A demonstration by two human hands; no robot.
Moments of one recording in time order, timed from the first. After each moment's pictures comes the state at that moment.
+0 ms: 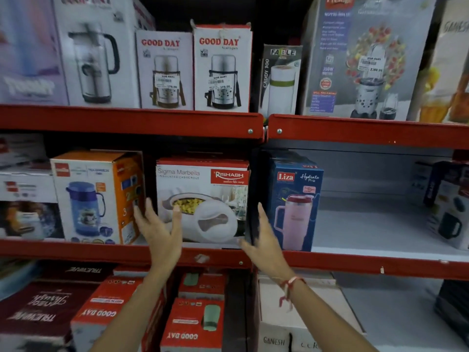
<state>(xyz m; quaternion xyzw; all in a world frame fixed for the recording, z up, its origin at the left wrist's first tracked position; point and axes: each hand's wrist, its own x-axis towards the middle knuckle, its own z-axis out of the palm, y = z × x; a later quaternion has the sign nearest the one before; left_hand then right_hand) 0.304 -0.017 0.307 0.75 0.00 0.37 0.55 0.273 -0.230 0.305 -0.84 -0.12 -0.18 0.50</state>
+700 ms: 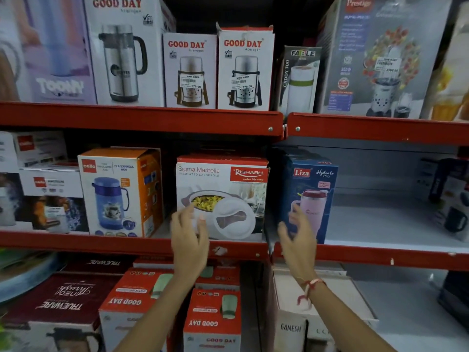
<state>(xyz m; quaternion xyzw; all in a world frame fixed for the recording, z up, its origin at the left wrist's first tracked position) 0.269 -0.013 0.303 0.79 -0.08 0.38 0.47 0.255 -0.227 0.300 -0.78 0.03 -0.37 0.51</state>
